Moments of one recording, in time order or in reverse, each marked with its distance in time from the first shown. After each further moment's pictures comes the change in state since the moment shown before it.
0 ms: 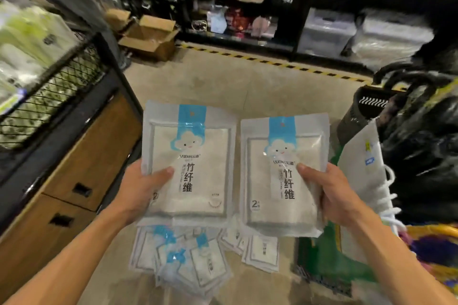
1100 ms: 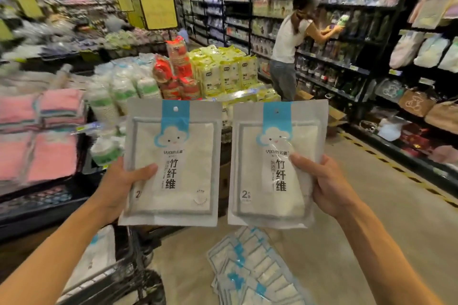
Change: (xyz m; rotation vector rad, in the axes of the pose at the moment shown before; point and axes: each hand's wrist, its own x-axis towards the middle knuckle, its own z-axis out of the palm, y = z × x) left_hand -0.412 0.155 -0.112 -0.126 0.780 0.323; right_hand -0.175 -0.164 0.217 -0.038 -0.988 -0.083
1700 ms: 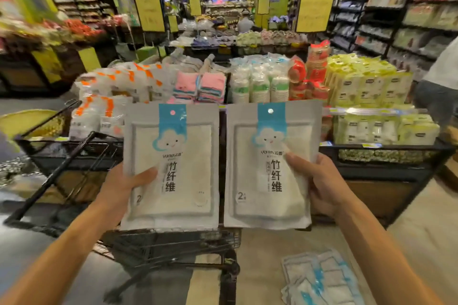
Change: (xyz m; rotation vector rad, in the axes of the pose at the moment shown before) left_hand -0.218 0.016 -0.273 0.004 0.563 0.043; right_hand -0.012 0.121 0.299 -0.081 -0.476 0.192
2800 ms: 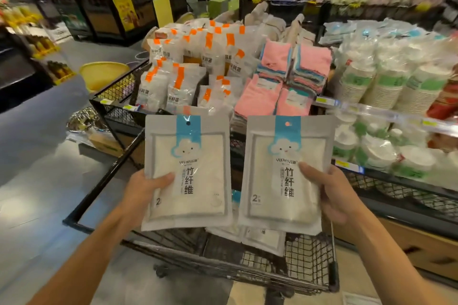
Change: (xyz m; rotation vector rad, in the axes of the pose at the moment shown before) left_hand 0.191 -0.092 -0.226 -0.082 0.365 -0.273; right_hand 0.310 0.160 0.192 -0.029 -0.141 0.294
